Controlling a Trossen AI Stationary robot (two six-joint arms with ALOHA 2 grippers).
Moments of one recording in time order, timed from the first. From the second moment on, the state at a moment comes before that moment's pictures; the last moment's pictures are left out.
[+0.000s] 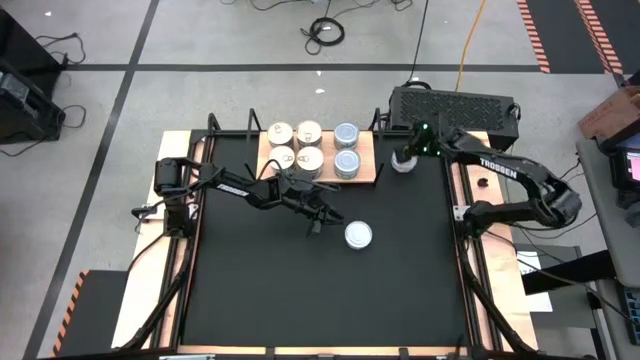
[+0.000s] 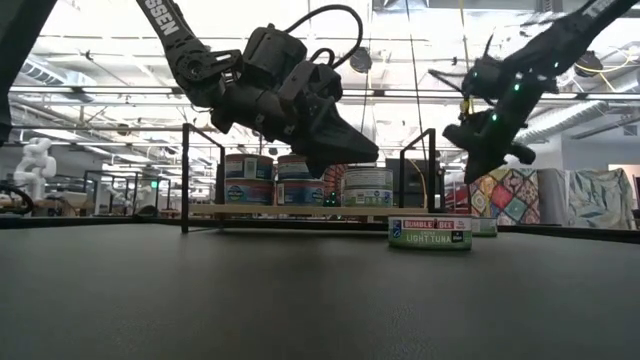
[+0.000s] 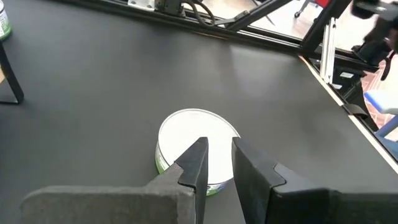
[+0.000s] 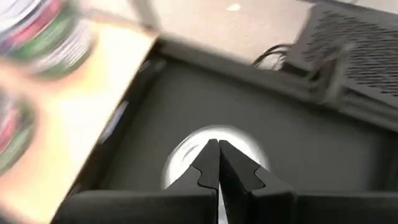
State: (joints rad) left arm 0.16 1.87 0.92 0.55 0.44 -0.12; right arm -0.91 1.21 0.71 -0.36 0.08 0.26
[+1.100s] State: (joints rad) left arm 0.16 1.87 0.92 0.53 0.43 -0.12; right arm -0.89 1.45 0.71 -0.44 0.01 0.21
